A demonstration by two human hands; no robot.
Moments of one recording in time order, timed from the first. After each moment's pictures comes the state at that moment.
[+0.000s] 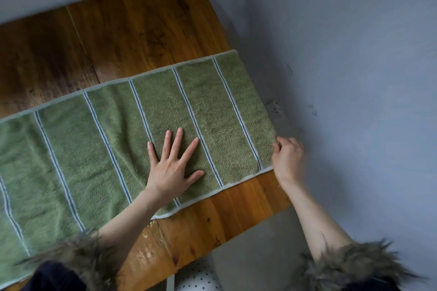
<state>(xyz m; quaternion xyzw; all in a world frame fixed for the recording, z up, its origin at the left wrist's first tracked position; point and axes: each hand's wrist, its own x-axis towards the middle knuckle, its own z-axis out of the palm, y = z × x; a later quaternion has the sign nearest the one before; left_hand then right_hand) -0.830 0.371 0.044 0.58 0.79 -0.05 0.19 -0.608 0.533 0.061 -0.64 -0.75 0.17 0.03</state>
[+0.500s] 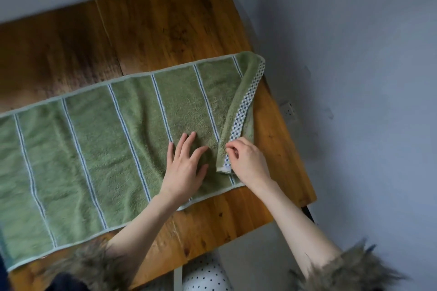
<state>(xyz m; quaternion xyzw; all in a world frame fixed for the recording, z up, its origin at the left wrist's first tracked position) -0.822 0.357 0.061 0.53 0.81 0.10 0.23 -0.692 0.478 0.090 -0.43 -0.83 0.35 -0.01</state>
